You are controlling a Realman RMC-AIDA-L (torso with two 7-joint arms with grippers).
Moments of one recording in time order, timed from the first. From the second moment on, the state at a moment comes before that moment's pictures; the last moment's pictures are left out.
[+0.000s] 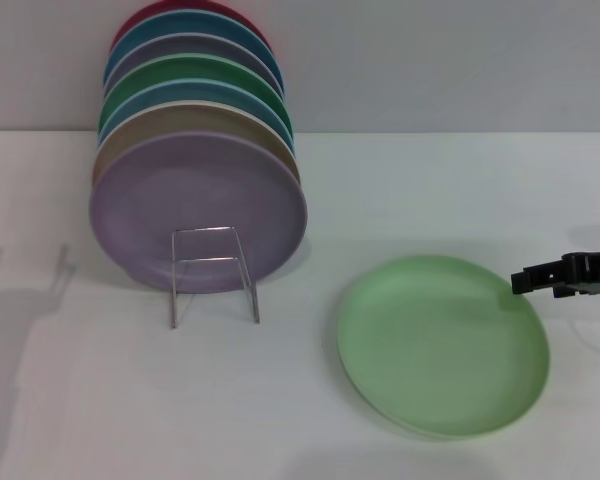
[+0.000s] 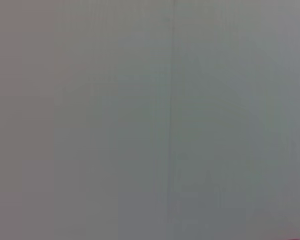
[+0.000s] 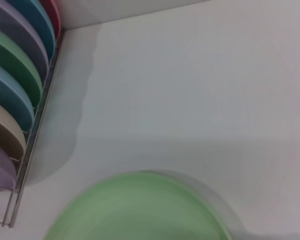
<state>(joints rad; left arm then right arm) -0.29 -2.07 -0.75 -0.24 2.13 1.48 -0.10 0.47 2.04 2.21 1.18 -2.43 1.46 -0.49</state>
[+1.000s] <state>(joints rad) -0.28 -2.07 -0.75 -0.24 2.14 1.49 -0.10 0.50 2.04 2.21 1.06 -2.48 1.45 -0.51</state>
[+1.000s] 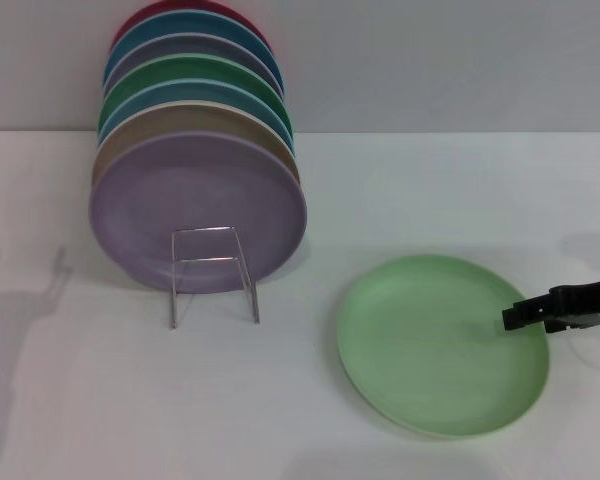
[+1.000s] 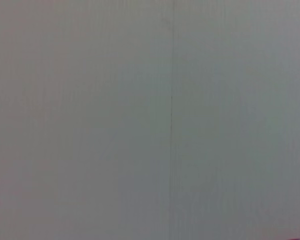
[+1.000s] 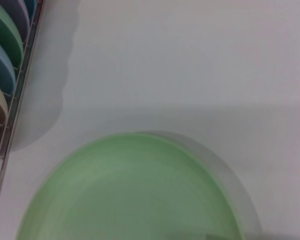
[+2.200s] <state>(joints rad) -0.29 -2.07 -0.75 -0.23 2.13 1.49 -0.10 0.52 2.04 2.21 1.00 -2.50 1.43 -0.50</state>
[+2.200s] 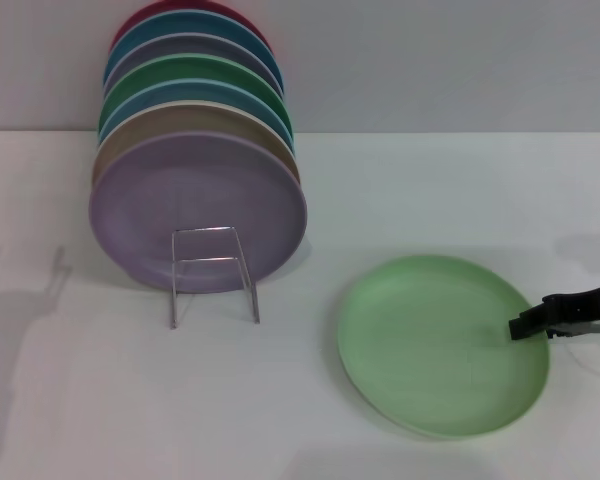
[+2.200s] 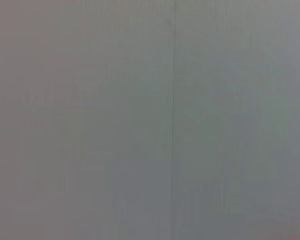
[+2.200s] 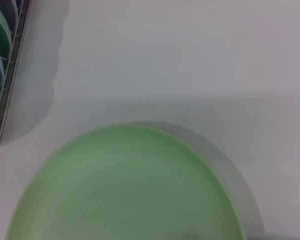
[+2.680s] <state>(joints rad) -0.29 -2.07 -0.75 -0.23 2.13 1.49 -0.10 0.53 2.04 2.20 0.99 -2.51 1.43 -0.50</state>
